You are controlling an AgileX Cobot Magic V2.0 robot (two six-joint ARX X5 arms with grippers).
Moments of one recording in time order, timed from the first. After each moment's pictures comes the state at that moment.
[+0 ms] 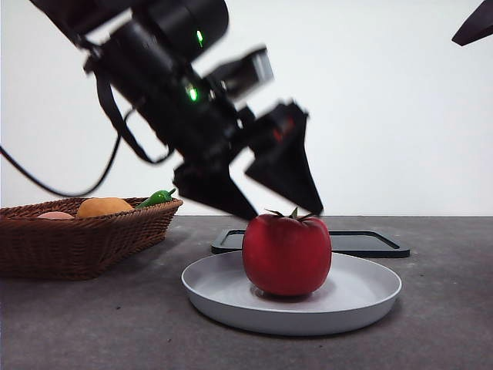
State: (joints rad) left arm -0.75 1.66 1.00 -0.08 0.29 0.09; right arm 0.41 0.86 0.98 -0.93 -0.50 0.00
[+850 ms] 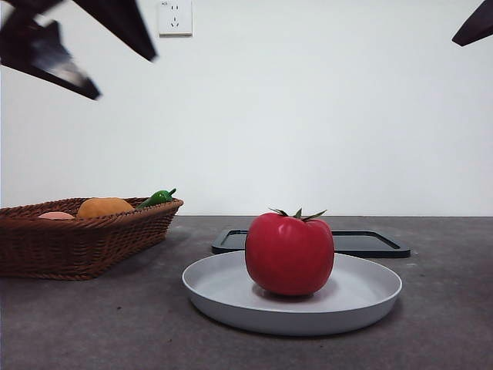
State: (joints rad) left arm -0.44 1.09 1.00 -0.64 0.32 0.07; right arm 0.41 0.86 0.98 -0.92 -0.49 0.00
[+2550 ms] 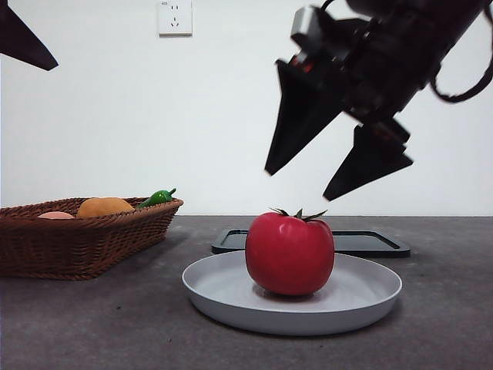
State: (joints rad) left arm -0.44 0.95 1.00 -0.90 0.53 0.09; right arm 0.55 1.46 0.98 -0.46 -0.39 0.00
